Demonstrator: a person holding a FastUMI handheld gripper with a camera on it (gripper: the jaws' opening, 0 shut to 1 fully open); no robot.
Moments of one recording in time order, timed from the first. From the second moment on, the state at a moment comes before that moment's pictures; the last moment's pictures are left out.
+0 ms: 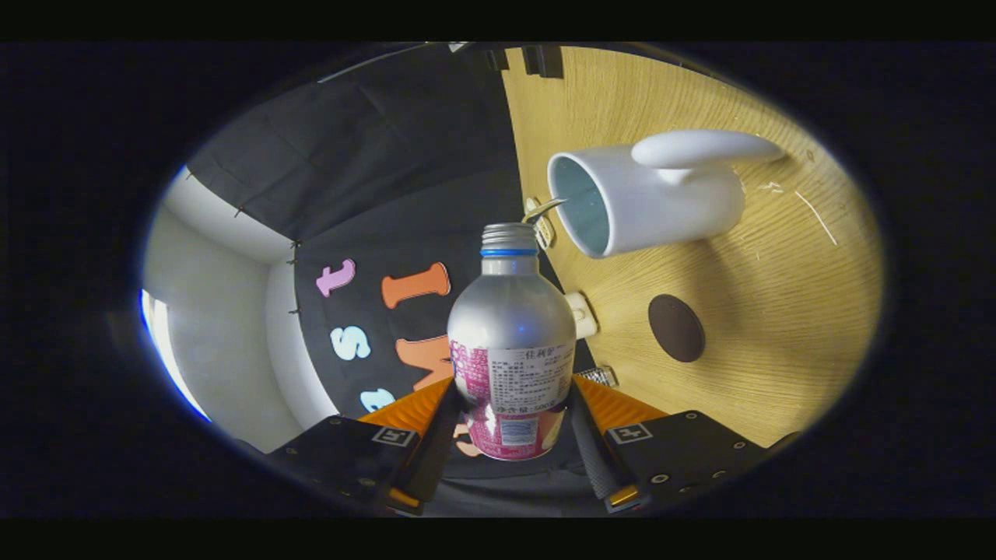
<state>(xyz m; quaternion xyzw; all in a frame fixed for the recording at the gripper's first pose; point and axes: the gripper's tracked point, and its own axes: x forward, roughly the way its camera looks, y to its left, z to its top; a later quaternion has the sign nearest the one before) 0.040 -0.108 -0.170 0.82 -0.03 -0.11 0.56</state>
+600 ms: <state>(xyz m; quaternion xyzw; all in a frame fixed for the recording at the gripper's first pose) 0.046 -0.112 -0.162 0.84 -0.05 -0.10 0.54</state>
